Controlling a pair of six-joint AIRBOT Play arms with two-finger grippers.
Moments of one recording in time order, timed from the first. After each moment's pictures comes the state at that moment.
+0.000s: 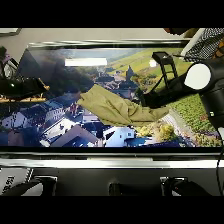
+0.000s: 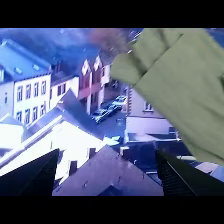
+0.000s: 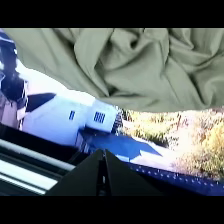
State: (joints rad) left arm 0.11 -1.19 1.39 1.28 -1.31 -1.64; right arm 0.33 -1.18 1.52 -1.42 1.55 1.65
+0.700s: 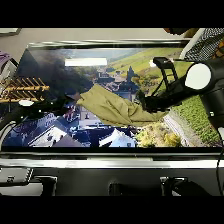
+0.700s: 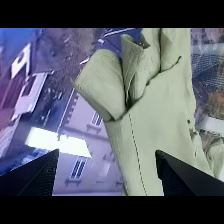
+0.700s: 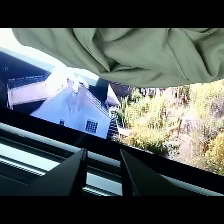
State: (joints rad) left arm 0.11 -1.53 0.97 0.48 -0.77 -1.33; right arm 0.33 -1.18 1.52 -1.41 1.60 1.71
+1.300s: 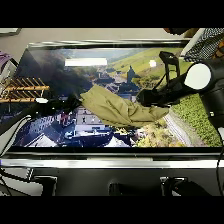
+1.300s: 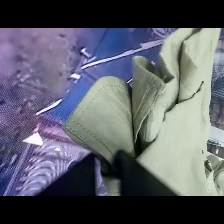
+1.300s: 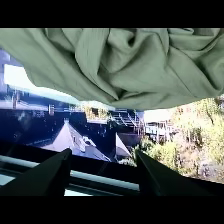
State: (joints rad) left arm 0.00 -1.71 1.08 0.43 -0.67 -1.38; right arm 0.33 -1.18 1.52 -1.42 1.49 1.87
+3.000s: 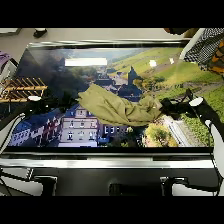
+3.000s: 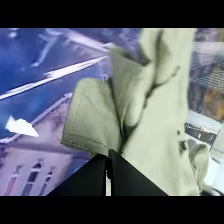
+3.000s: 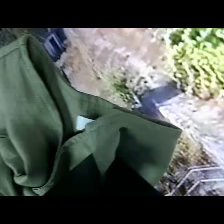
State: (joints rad) left arm 0.08 -1.69 1.13 0.44 -0.82 -1.38; right arm -0.20 -1.46 1.02 -0.93 0.80 1.63
